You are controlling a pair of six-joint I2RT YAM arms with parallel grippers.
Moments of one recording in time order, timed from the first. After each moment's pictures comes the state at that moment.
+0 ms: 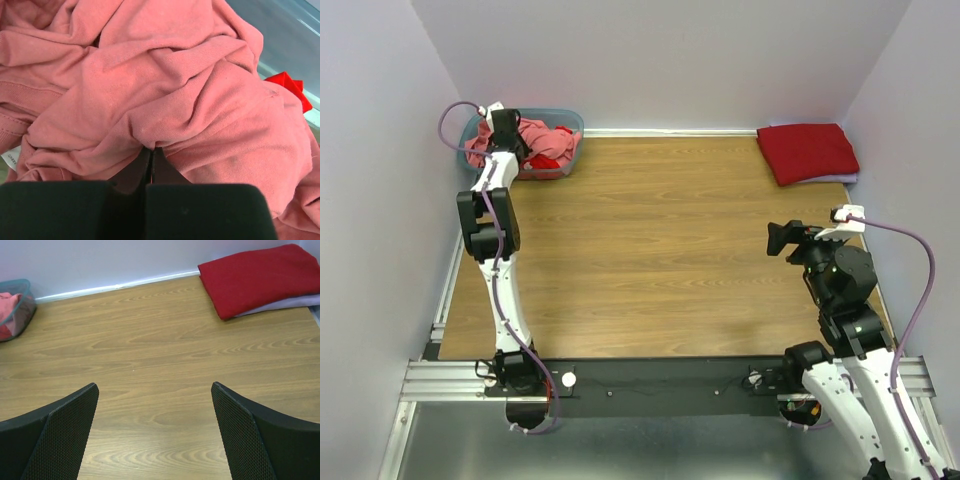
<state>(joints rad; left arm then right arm) 0.14 2.40 2.02 -0.20 -0.17 -0.37 0.25 0.46 0.62 -0.26 0.20 0.21</state>
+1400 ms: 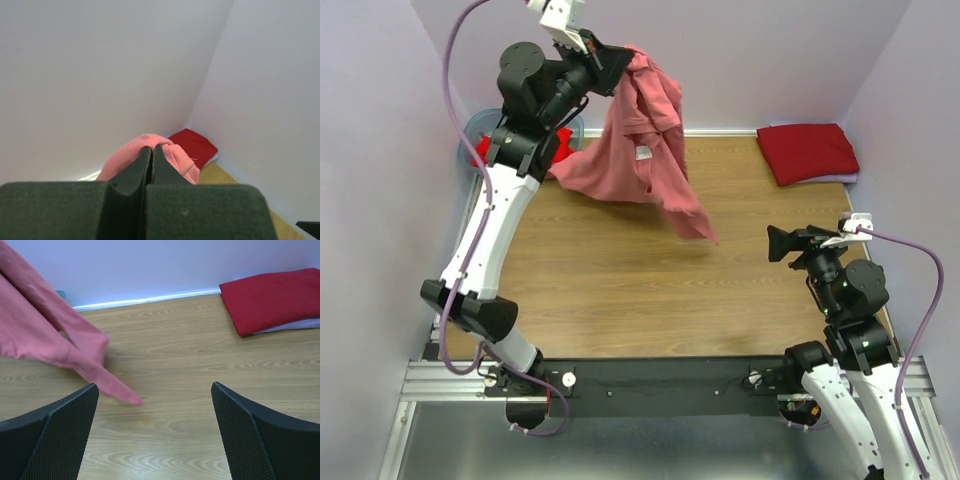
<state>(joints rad) -0.37 1.59 2.02 -0.16 0.28 -0.32 0.25 0.37 0.62 -0.26 0.11 0.21</state>
